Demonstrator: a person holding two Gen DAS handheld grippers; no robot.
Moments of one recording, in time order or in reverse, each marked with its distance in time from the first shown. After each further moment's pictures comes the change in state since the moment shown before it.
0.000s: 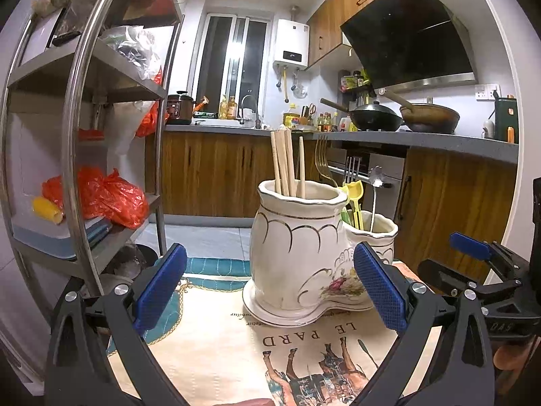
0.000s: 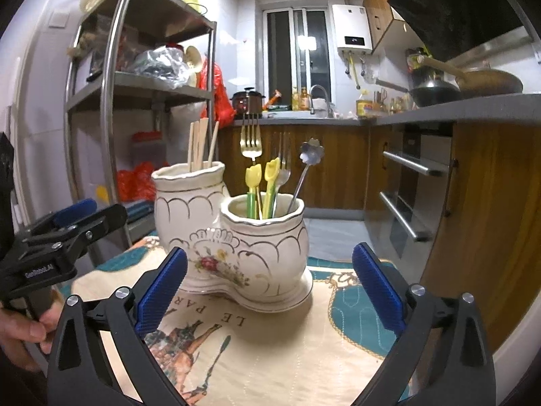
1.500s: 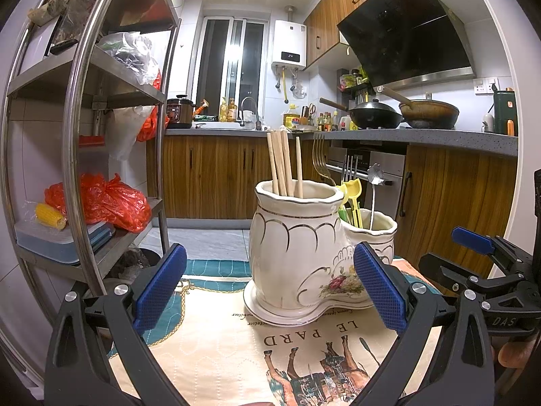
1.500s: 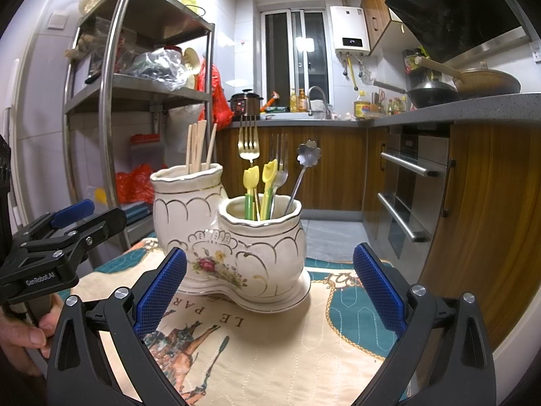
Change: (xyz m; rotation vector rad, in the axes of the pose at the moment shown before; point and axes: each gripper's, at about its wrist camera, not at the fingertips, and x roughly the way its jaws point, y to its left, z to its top) left arm 0.000 -0.004 0.000 0.022 -0.003 0.010; right arm -0.002 -0.001 -0.001 0.013 -0.003 -0.008
